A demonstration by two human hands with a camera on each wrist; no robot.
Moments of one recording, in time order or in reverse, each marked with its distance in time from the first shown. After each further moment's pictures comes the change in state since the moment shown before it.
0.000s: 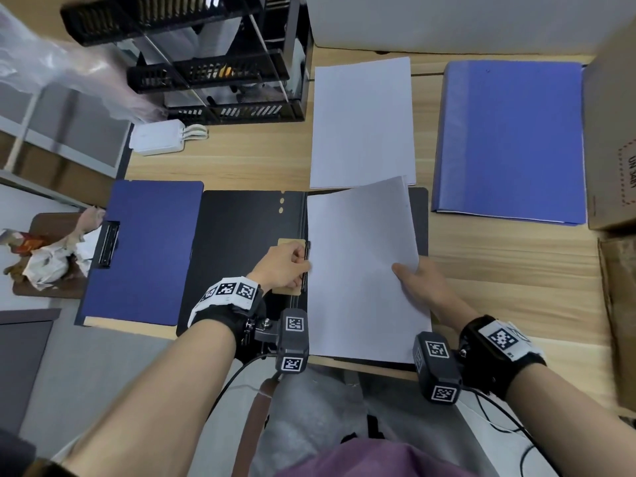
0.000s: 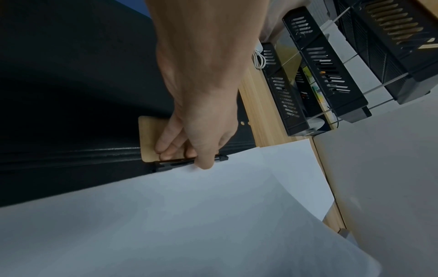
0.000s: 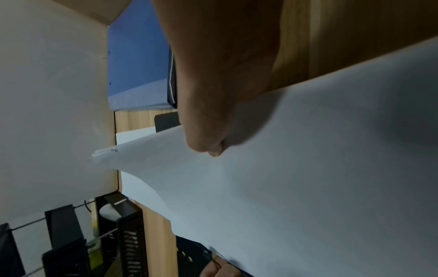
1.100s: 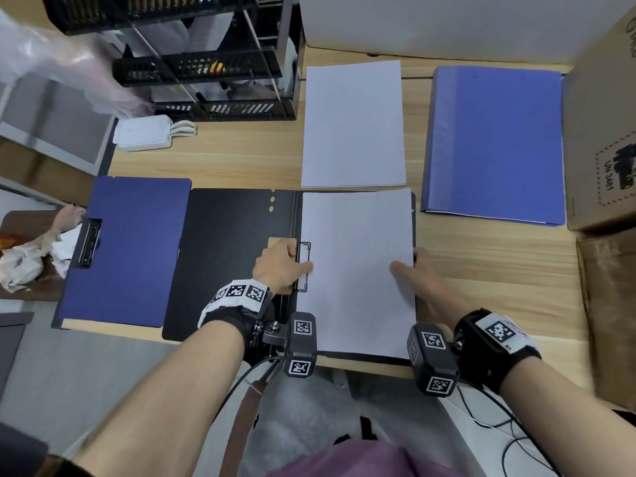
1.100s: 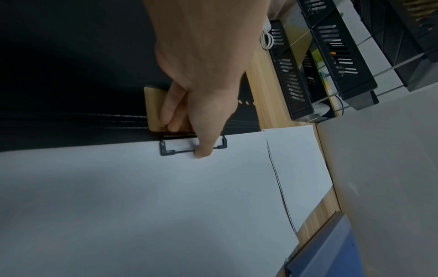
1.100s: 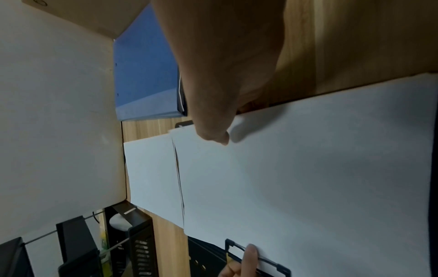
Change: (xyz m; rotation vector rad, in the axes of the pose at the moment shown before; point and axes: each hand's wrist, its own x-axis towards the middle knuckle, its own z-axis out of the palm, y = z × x) left_hand 0.003 0.008 0.020 0.184 0.194 -0.060; right_hand 0.004 0.005 -0.009 0.097 0.055 0.121
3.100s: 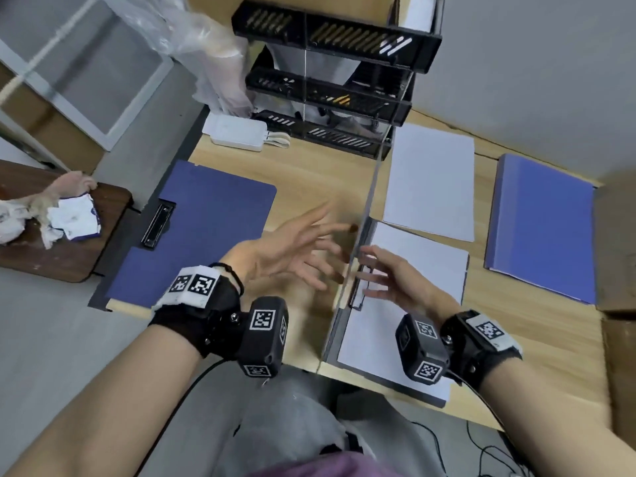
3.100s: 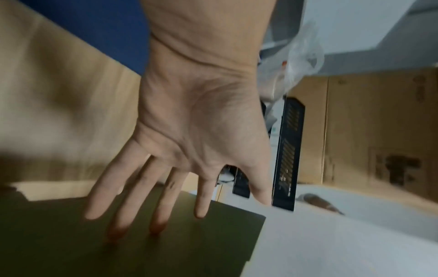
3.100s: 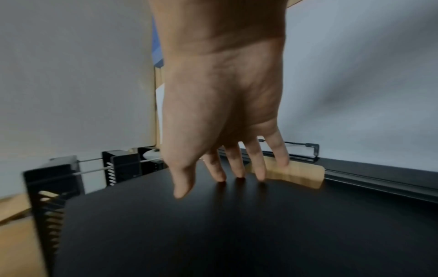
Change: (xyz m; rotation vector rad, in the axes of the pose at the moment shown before) left_hand -0.024 -0.094 -0.184 -0.891 -0.786 0.268; right_hand -0.032 -0.123 0.170 0.109 -0.340 -0.029
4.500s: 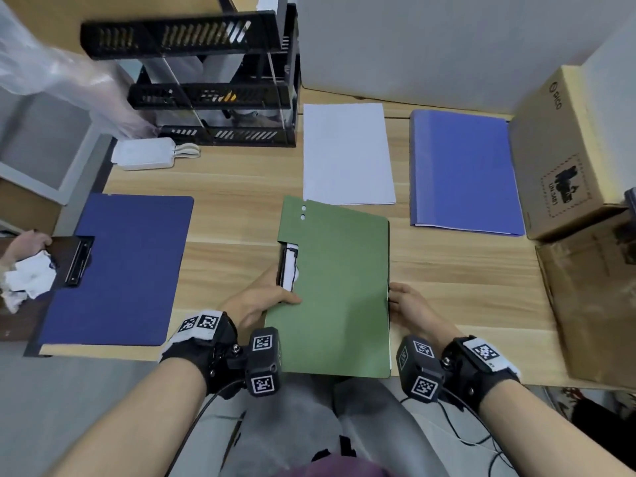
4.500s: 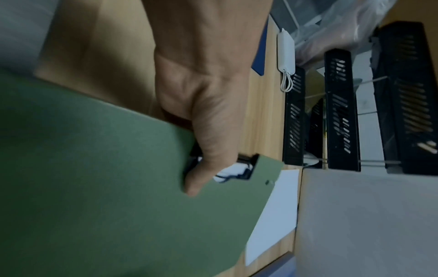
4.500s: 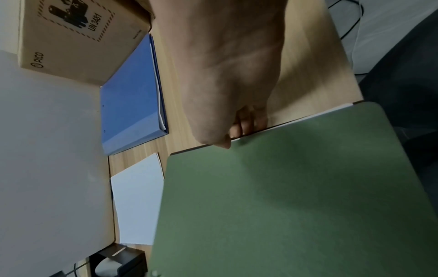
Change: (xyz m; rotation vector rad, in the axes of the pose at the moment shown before) left_hand 0.089 -0.088 0.094 0.227 0.419 -0.097; right_hand -0.044 0.134 -0.133 0.272 0.385 0.087
